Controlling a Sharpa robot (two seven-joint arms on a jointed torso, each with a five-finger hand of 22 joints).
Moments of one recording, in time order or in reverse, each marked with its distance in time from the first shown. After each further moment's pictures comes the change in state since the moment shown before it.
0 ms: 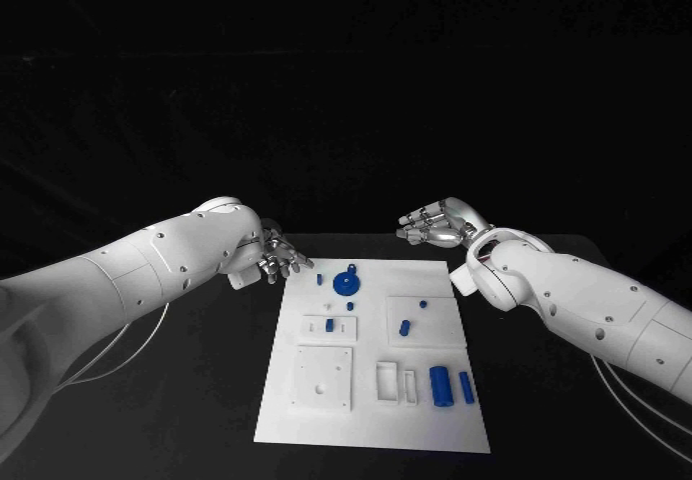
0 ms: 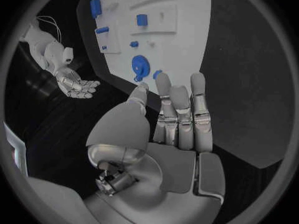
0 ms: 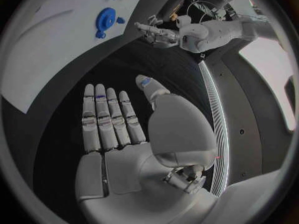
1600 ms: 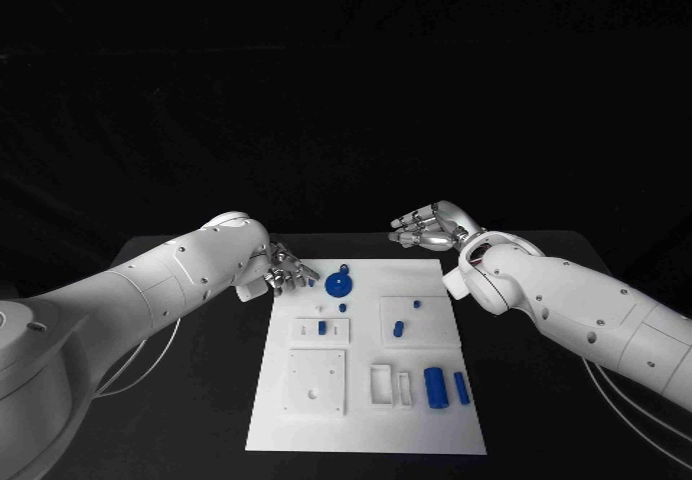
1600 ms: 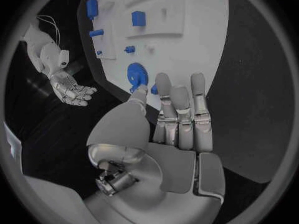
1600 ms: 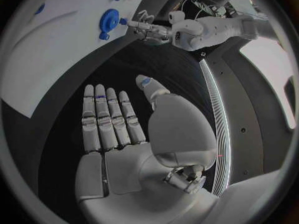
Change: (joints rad) left arm -0.039 0.091 -0.004 -0.137 0.015 0.051 0.046; left_hand -0.007 0.021 -0.005 0.037 -0.057 -0.010 0.004 0.004 -0.014 0.000 0.007 0.000 0.006 -0.006 0.000 0.011 -0.010 0.000 0.000 0.000 -0.006 0.000; right arm 0.003 0.012 0.000 0.008 0.000 -0.009 0.000; right_hand 0.000 0.000 -0.003 0.003 0.000 -0.003 0.003 0.000 0.000 0.000 0.000 0.000 0.000 -0.010 0.003 0.000 0.000 0.000 -0.011 0.004 0.000 -0.001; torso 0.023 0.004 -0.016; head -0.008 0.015
